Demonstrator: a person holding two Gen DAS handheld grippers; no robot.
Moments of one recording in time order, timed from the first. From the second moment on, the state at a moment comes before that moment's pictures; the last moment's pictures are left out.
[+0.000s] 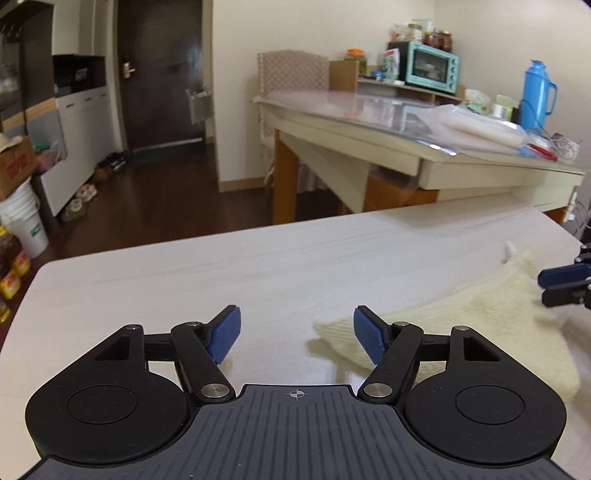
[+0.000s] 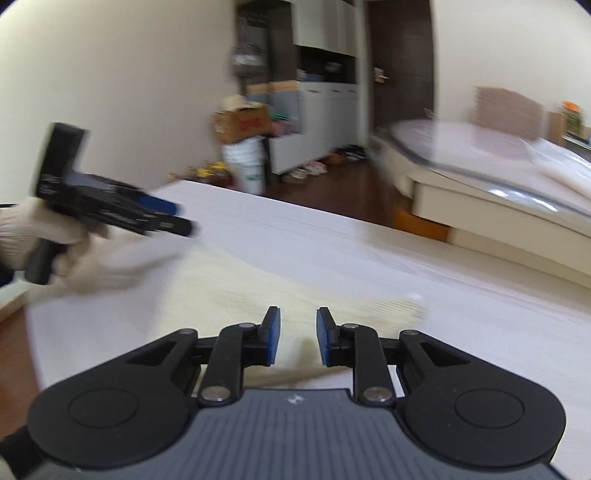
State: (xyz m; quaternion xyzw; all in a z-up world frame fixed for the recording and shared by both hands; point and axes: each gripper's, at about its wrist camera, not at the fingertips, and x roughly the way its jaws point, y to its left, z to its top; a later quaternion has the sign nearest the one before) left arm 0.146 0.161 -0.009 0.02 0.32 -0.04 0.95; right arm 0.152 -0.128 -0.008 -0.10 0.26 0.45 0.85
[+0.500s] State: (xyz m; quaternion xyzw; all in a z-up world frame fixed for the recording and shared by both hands) left arm 0.154 0.145 -0.016 0.07 0.33 -0.02 0.94; right arm 0.092 -0.104 -0.009 -0.18 0.24 0.50 0.81
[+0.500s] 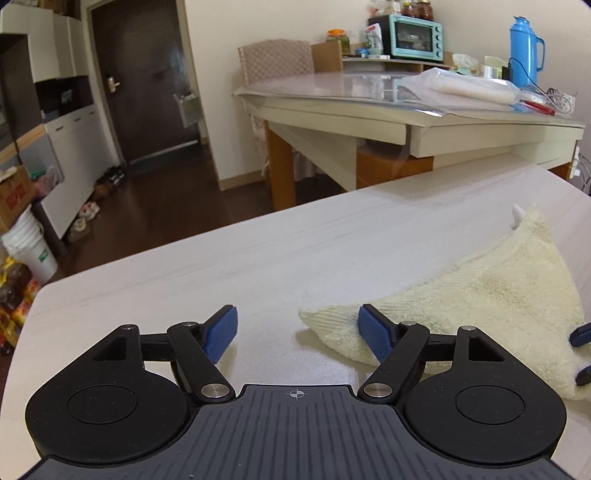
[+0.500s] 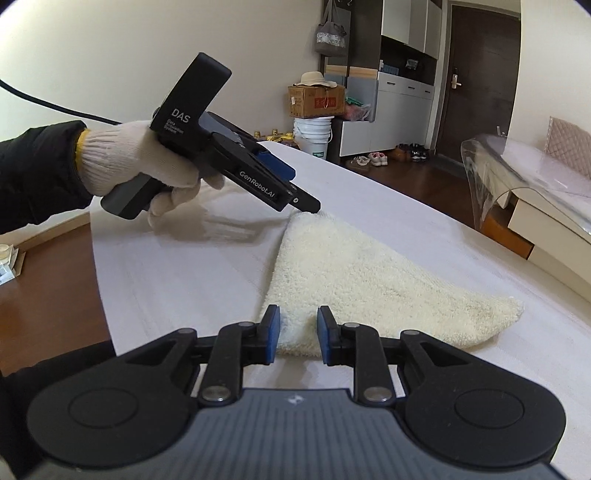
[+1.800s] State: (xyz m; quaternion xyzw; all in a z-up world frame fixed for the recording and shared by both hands) left arm 0.078 0.080 -0.013 0.03 0.34 -0.06 0.94; right arm 0.113 -0.141 -0.002 -0.10 0.28 0.35 0.89
